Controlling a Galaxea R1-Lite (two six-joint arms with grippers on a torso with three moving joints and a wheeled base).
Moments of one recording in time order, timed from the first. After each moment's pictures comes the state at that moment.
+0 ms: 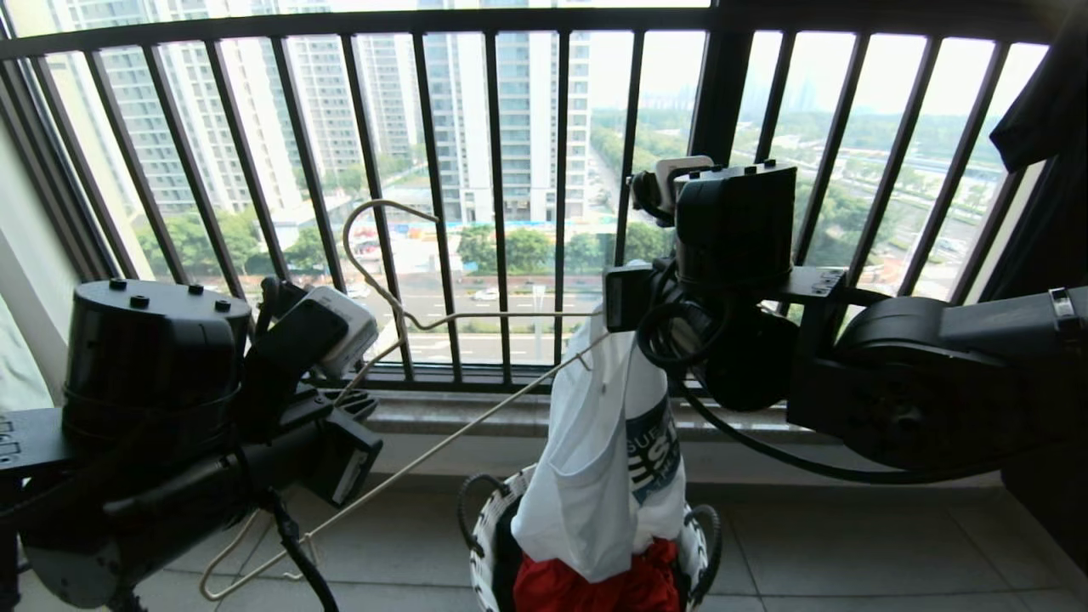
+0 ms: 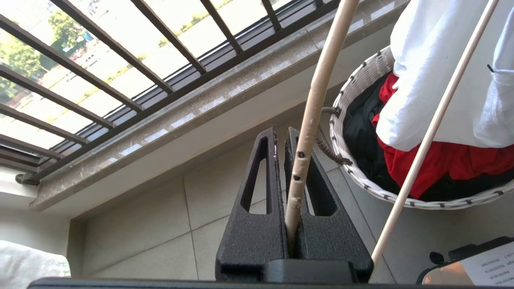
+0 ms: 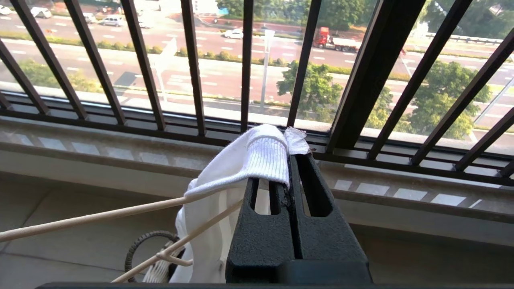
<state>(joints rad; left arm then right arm) -0.61 1.36 -0.73 -0.22 0.38 0.24 0.75 1.86 -1.32 -0.38 -0.69 0.07</state>
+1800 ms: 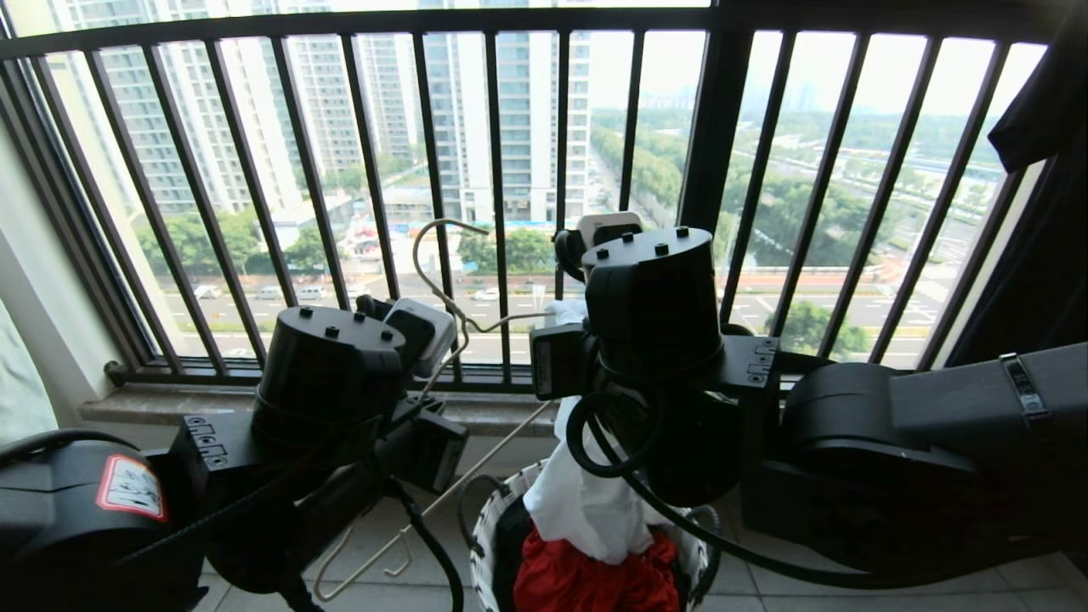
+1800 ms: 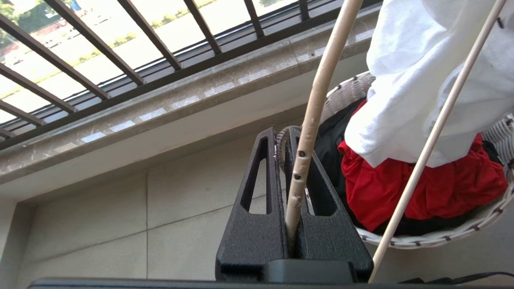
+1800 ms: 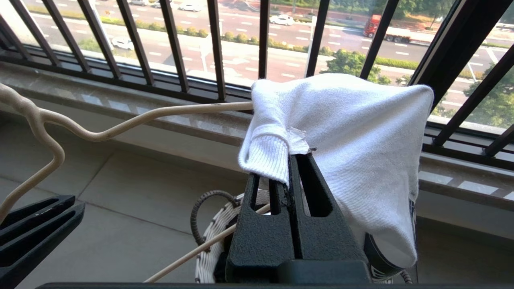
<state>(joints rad) -0.75 1.57 -0.79 -0.36 0.52 0.03 0.93 1.89 -1.29 -0.38 -0.68 0.17</state>
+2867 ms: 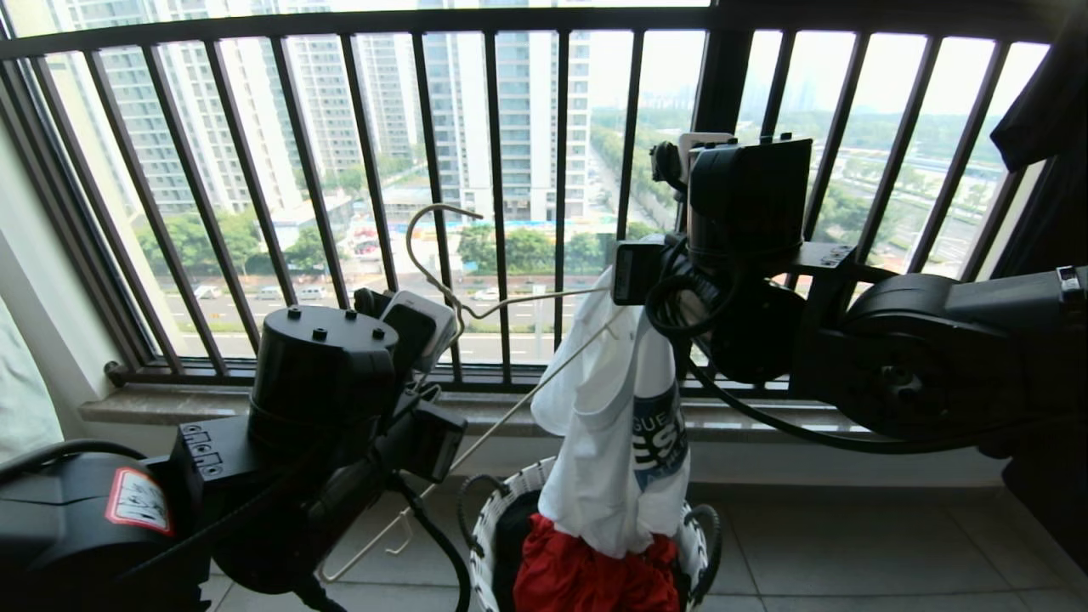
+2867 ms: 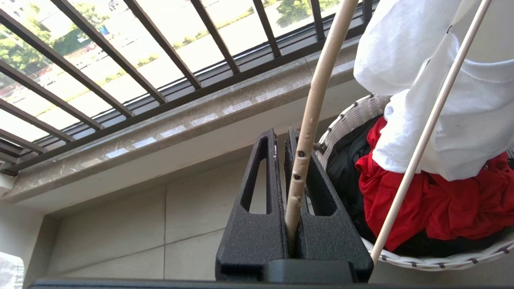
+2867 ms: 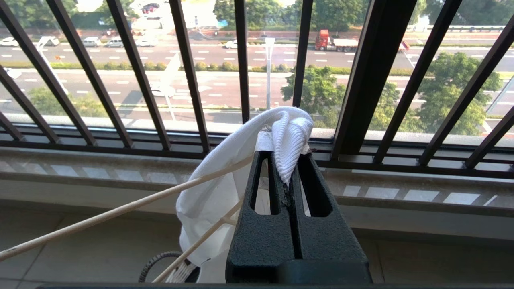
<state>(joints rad) -0.75 1.56 -0.76 -0.45 0.57 0.11 0.72 1.87 -1.37 -0.37 -0.69 0.13</state>
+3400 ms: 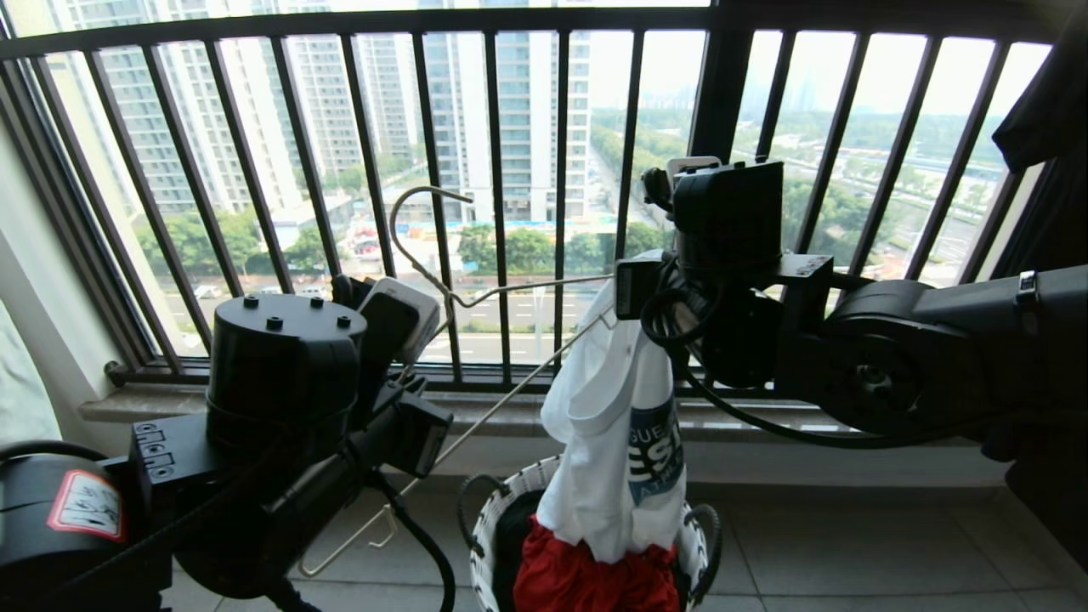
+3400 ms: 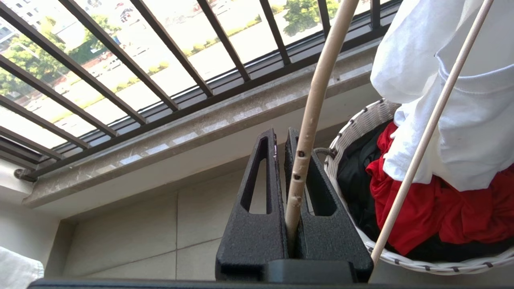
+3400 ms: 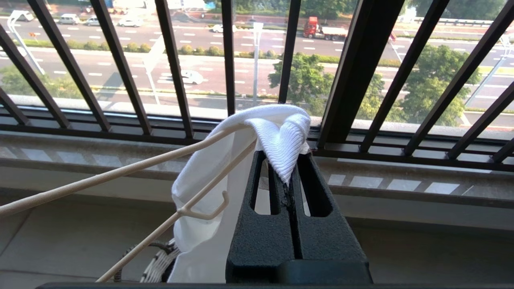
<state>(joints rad) -0.75 1.51 -0.75 -0.45 0.59 0.15 0.69 1.89 -1.37 -0.33 -0.68 0.12</state>
